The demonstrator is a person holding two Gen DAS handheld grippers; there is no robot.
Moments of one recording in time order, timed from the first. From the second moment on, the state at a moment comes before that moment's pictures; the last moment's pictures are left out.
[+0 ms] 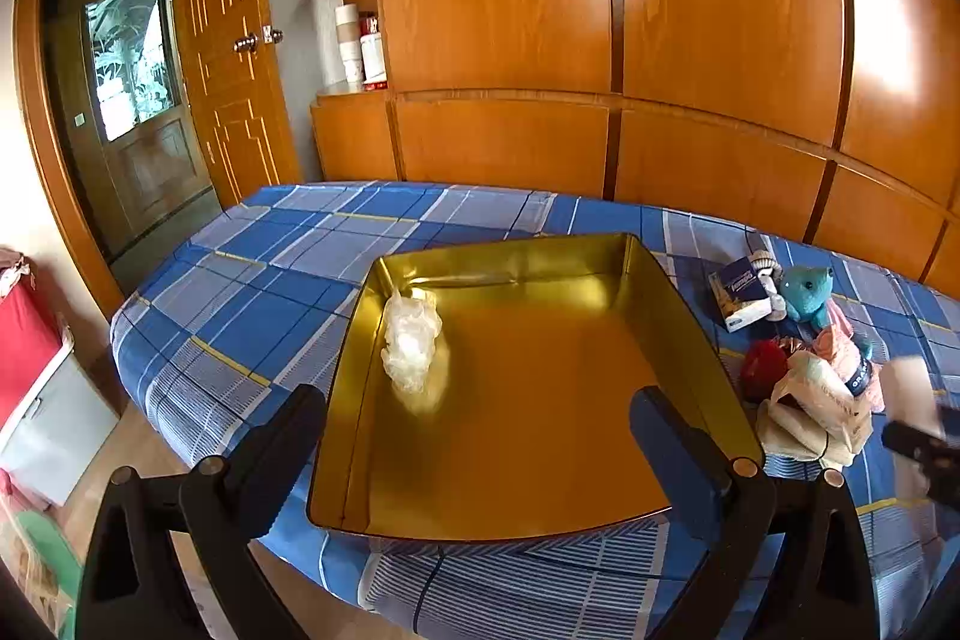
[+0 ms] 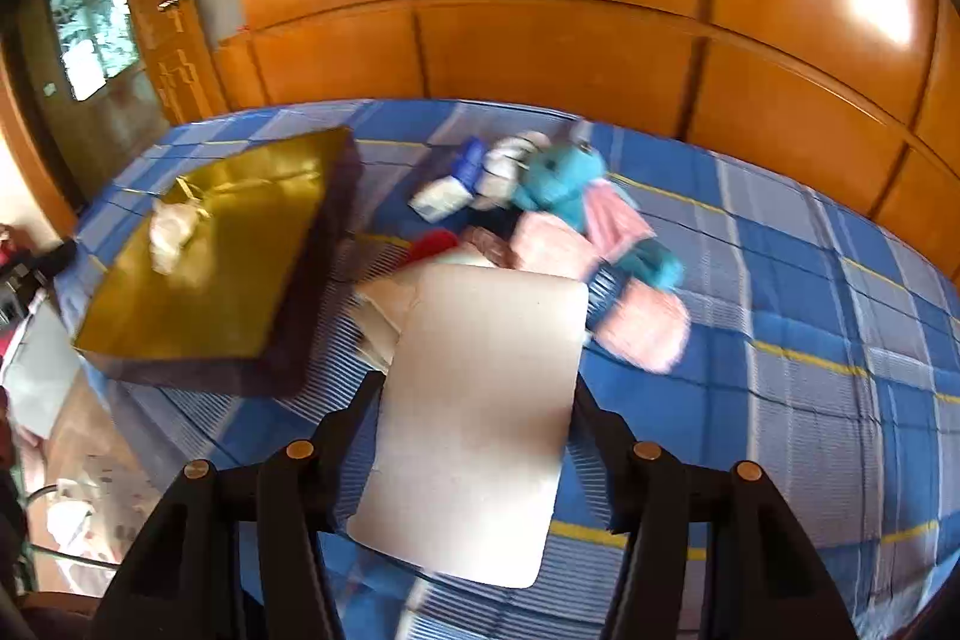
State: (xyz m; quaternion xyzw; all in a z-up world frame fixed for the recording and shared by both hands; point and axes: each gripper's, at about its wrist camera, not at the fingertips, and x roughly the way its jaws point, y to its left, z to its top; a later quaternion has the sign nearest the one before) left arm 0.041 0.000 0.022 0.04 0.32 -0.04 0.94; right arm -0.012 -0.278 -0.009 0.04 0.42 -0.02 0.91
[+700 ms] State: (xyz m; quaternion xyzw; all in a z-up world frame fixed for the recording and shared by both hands) left arm 0.047 0.067 -0.035 -0.02 0.40 0.01 0.92; right arm 0.202 -0.071 -0.071 0.07 0.53 0.18 0.82
